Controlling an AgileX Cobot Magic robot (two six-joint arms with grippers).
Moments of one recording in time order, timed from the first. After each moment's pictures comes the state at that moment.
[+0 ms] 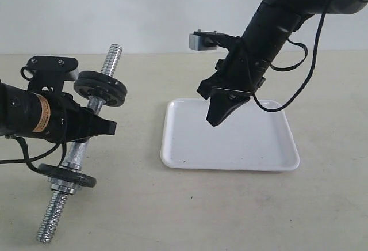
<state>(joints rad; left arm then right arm) -0.38 1.62 -0.73 1.02 0.07 -1.19 0.36 2.05 -1.60 0.51 1.20 -0.60</state>
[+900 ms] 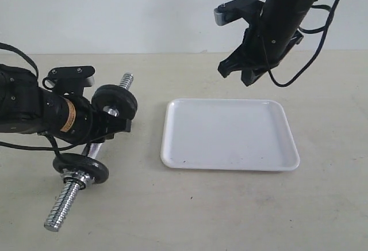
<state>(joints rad) -0.38 1.83 -0.85 1.02 0.06 -1.31 0.36 1.96 -1.60 0.05 0.93 -0.25</state>
